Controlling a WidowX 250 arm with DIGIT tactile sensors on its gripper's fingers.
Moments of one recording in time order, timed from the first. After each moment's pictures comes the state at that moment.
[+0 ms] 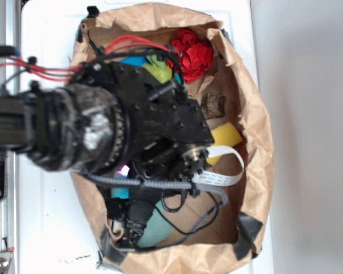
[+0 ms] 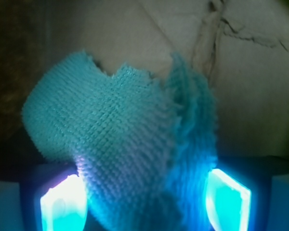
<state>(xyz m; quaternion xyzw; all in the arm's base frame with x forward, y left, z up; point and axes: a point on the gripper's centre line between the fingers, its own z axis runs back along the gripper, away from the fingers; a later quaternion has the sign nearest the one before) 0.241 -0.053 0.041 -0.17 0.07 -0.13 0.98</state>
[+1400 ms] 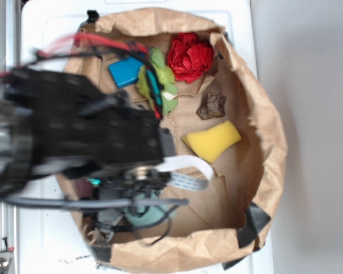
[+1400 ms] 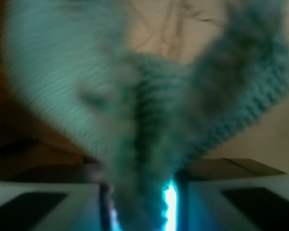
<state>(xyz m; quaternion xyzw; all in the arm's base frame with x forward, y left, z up) 0.216 -0.040 0.075 -0.09 0.02 -0.11 0.99</state>
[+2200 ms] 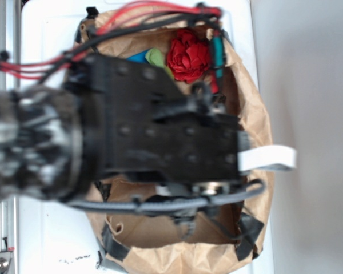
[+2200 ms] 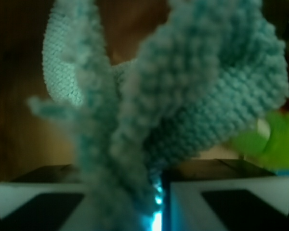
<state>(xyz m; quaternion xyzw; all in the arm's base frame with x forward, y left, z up) 0.296 -0.017 0.097 0.00 -0.06 0.05 1.00</state>
